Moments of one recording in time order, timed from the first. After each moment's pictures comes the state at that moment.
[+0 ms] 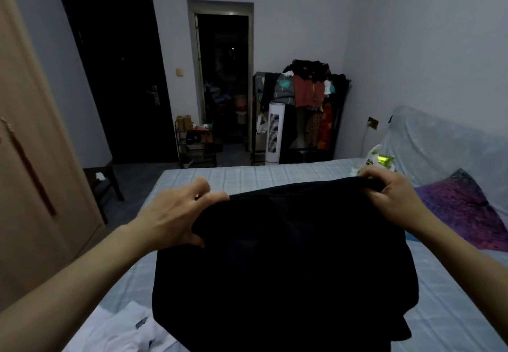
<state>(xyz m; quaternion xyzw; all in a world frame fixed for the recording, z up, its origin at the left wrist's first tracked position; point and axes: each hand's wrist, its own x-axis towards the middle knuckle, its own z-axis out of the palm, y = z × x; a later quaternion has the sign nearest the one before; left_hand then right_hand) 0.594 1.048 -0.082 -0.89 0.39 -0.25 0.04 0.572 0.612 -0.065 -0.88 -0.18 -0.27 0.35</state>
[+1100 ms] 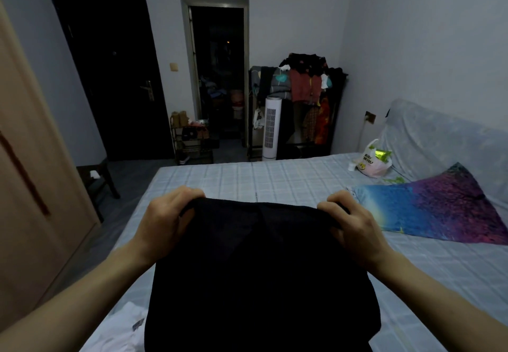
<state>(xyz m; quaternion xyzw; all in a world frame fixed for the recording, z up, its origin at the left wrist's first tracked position) 0.597 1.041 -0.108 -0.78 0.40 -0.36 -0.31 0.568 0.668 -0.133 -0.83 -0.30 -0.43 0.18</state>
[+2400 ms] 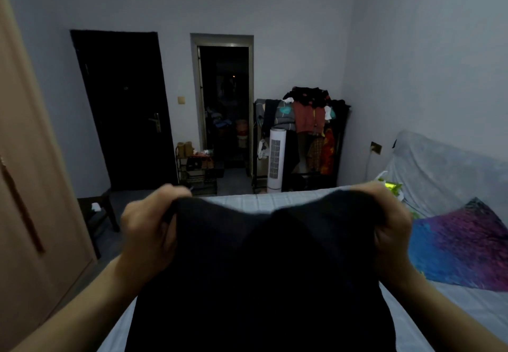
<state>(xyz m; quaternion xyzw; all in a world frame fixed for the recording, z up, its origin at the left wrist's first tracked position) 0.620 1.027 -0.025 -0.70 0.38 -0.49 -0.36 0.603 0.695 -0.037 -0.72 -0.25 -0.51 0.39</state>
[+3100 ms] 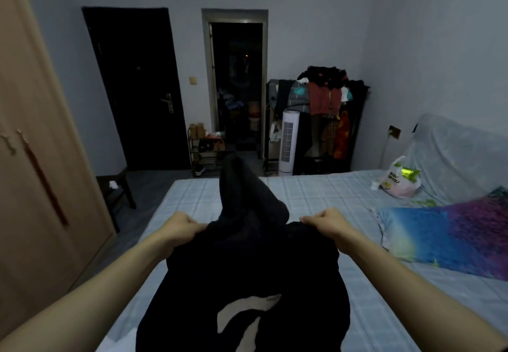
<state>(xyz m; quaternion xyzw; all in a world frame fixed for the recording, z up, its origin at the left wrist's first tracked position) 0.708 1.051 -0.119 -0.88 -0.11 0.10 -0.44 0.723 0.709 -0.135 -0.86 0.12 0.05 0.50</state>
